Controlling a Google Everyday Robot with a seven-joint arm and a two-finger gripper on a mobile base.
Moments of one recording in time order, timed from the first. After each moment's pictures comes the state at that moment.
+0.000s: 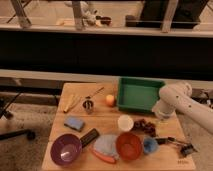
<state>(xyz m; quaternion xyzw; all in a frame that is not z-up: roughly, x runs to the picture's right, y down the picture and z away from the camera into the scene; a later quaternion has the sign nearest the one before) 0.290 0.175 0.781 -0.33 -0.01 0.04 0.94</state>
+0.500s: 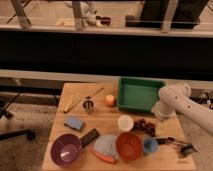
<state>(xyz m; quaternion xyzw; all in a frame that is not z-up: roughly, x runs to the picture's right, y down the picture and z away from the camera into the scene) 0.288 0.180 0.785 -0.33 -0.01 0.03 0.94</state>
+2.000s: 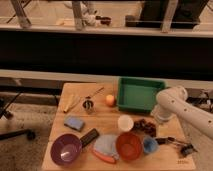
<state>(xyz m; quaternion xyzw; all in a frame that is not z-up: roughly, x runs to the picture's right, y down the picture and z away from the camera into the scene) 0.296 0.200 0.802 -0.34 -0.01 -0.02 0.94</state>
